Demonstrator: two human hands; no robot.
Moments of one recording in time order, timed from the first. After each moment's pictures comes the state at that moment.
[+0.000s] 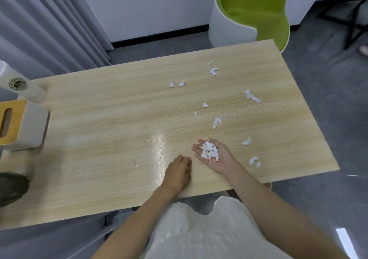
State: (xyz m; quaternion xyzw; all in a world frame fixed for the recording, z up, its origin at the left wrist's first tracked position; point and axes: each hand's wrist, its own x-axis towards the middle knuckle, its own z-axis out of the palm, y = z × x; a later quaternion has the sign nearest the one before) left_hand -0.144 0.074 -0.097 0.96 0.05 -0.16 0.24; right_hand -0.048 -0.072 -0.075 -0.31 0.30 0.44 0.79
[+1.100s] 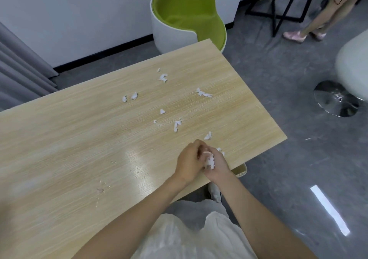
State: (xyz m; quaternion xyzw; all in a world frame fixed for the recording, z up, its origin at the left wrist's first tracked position) left_hand -0.083 -0.040 -0.045 0.87 -0.05 -0.13 0.48; right_hand -0.083 -0.148 -0.064 -0.30 0.44 0.22 0.82
